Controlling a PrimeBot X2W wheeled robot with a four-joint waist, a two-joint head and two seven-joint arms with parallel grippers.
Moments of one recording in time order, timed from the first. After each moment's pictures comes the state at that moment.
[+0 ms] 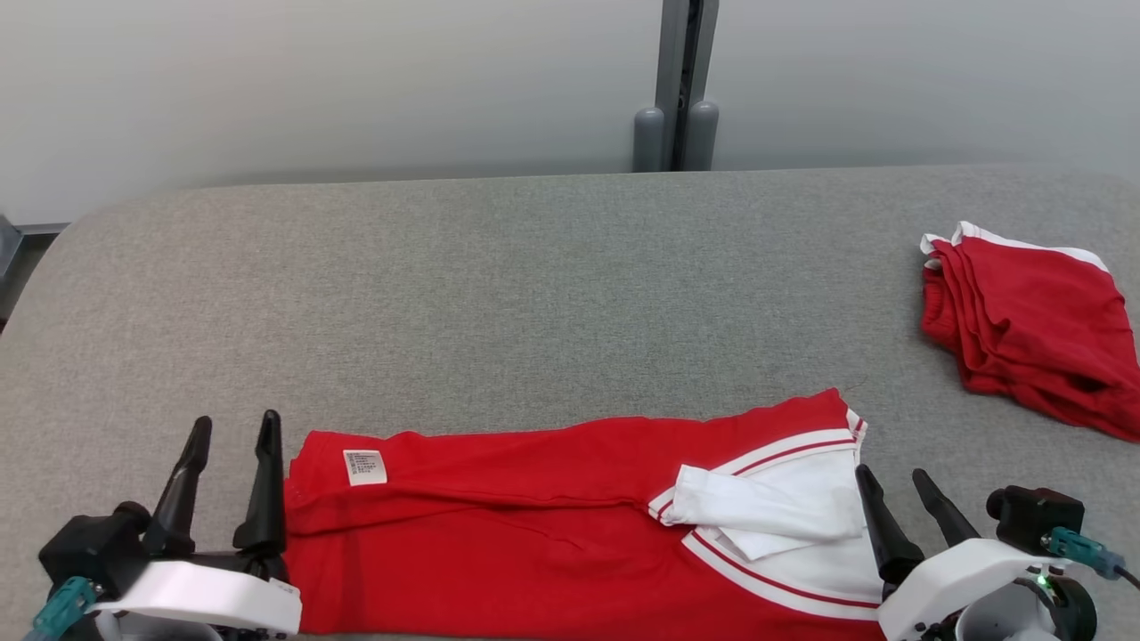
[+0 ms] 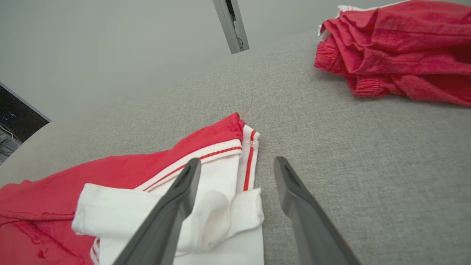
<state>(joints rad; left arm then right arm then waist) -0.03 0.28 -0.14 0.16 -0.57 0.01 -0.26 -0.11 -0.09 0.11 0.42 0.45 0.13 -0.10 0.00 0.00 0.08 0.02</state>
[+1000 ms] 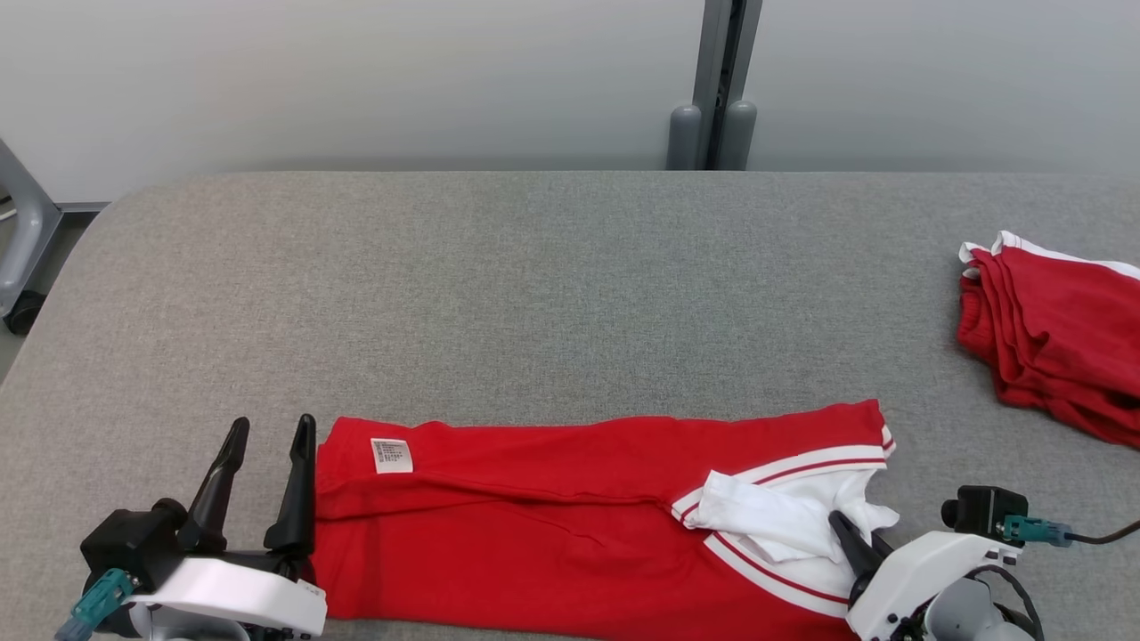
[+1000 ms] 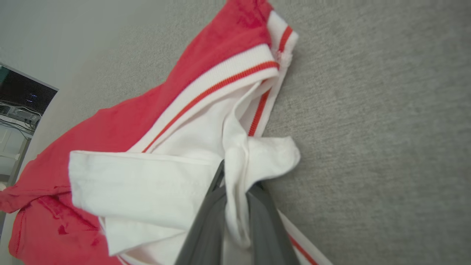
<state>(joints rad) -0.06 0.17 -0.08 0.26 -0.45 -0.11 -0.26 -0.19 -0.05 0.13 0.60 0.64 0.13 0.15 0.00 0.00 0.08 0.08</state>
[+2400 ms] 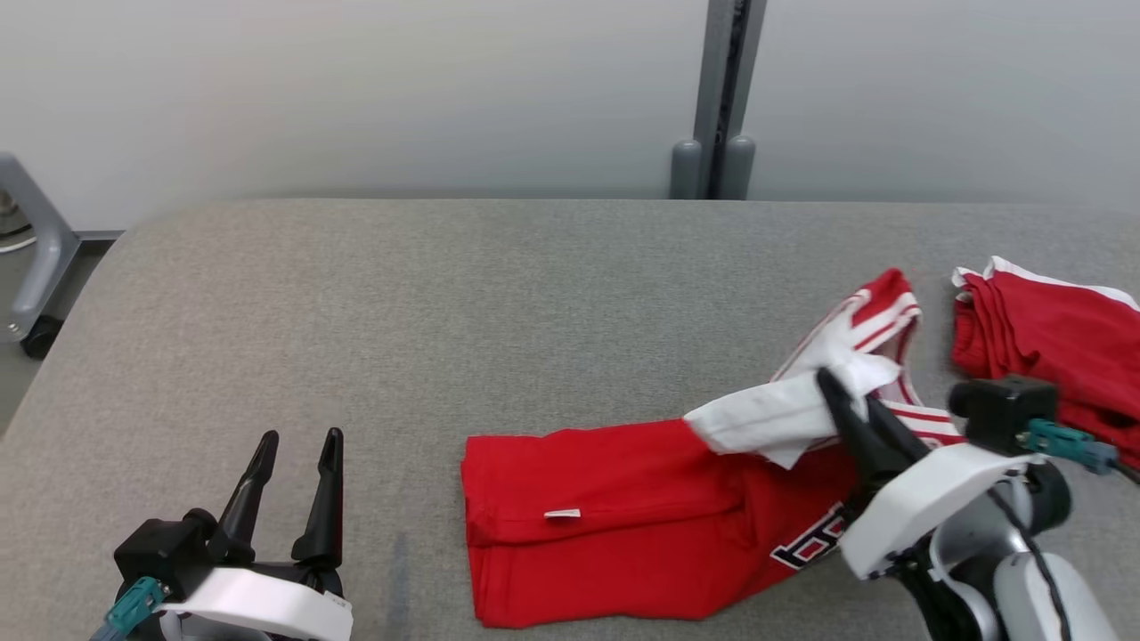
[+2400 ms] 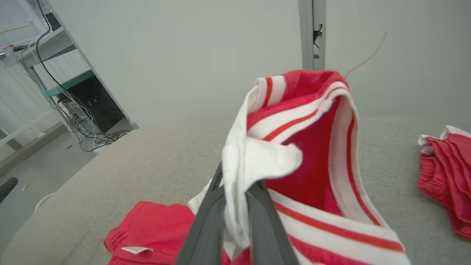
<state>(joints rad) -0.05 0.12 -0.08 0.28 -0.42 -0.13 -0.26 -0.15 -0.06 0.10 0.03 0.39 0.13 0.23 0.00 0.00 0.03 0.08</state>
